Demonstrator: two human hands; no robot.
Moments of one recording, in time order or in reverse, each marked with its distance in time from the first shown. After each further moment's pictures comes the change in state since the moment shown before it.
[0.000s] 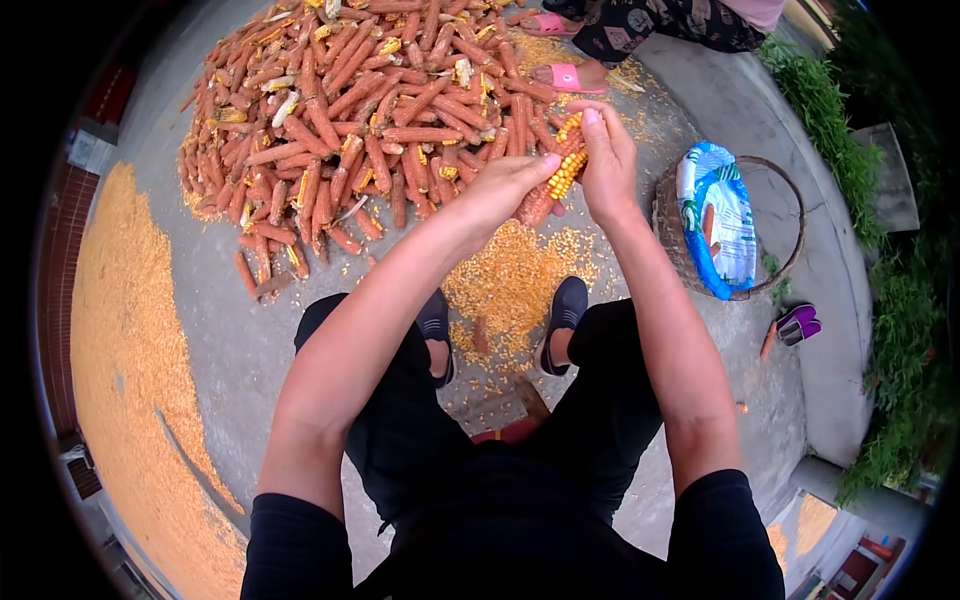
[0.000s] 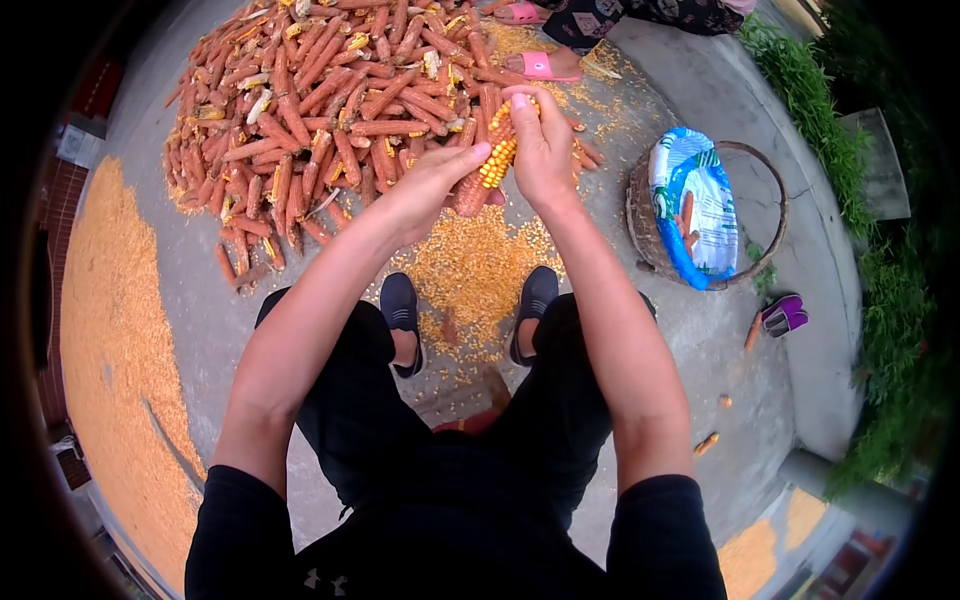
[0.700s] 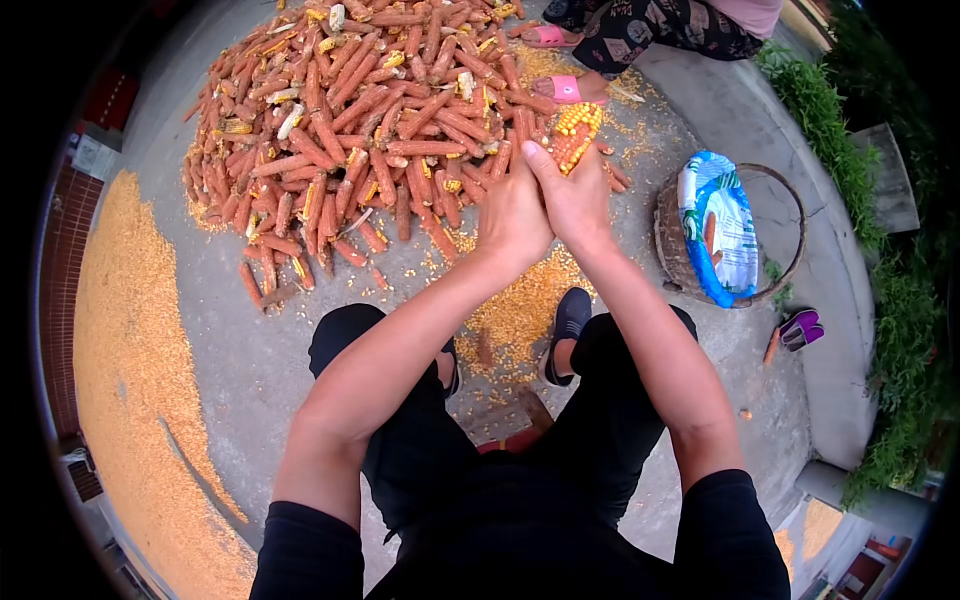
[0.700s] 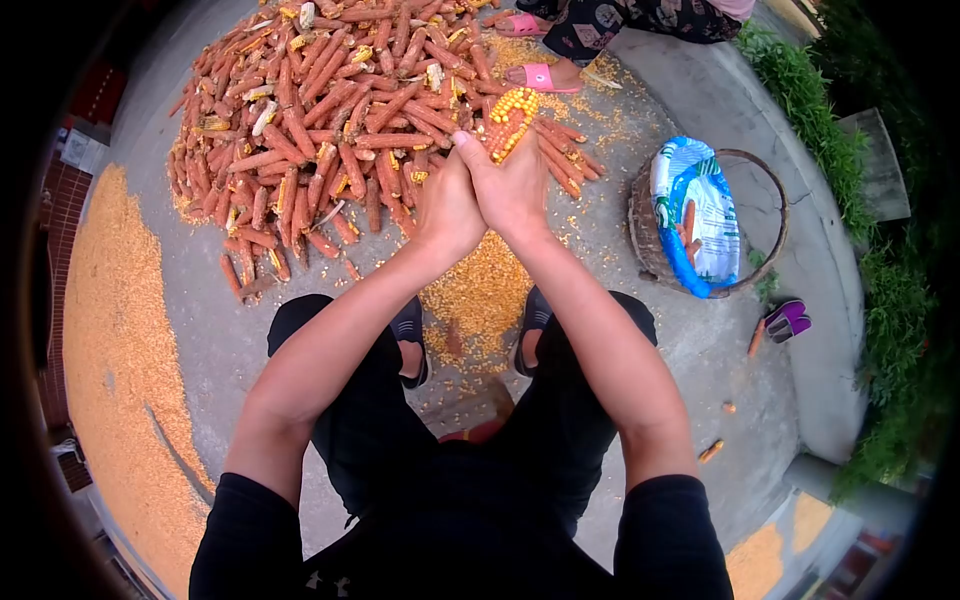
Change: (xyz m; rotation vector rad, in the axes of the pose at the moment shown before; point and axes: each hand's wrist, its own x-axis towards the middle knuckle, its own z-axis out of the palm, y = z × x) left_hand 0.002 0.000 0.033 0.755 0.603 0.149; right_hand -0.023 -0.029 0.039 -0.324 0.105 0.076
